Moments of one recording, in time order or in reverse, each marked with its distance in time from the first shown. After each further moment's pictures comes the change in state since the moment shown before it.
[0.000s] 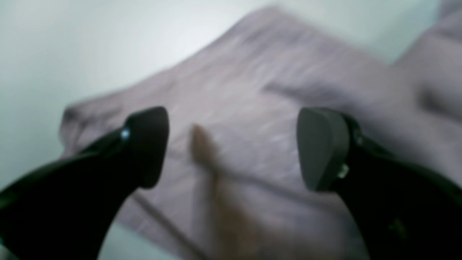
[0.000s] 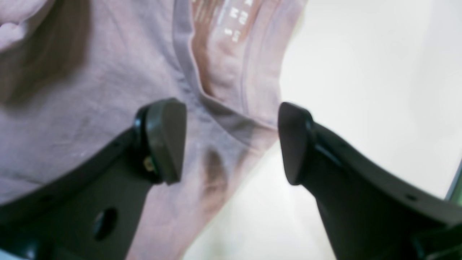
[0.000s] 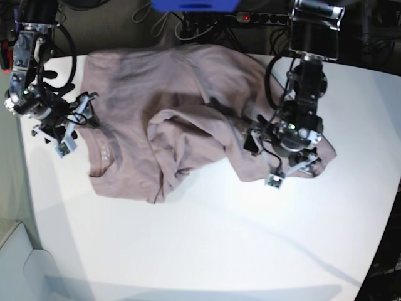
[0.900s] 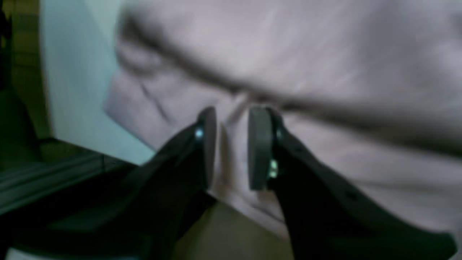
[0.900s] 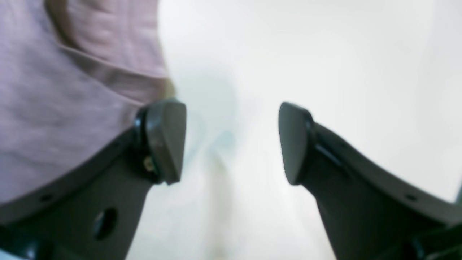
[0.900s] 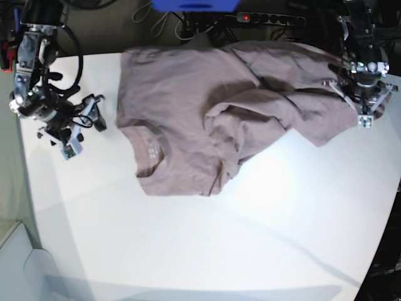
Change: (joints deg) left arm 23.1 -3.3 -28.3 15.8 -1.2 0.1 -2.0; right arm 0.9 -1.8 -0.9 0.0 -0.2 0.0 0.0
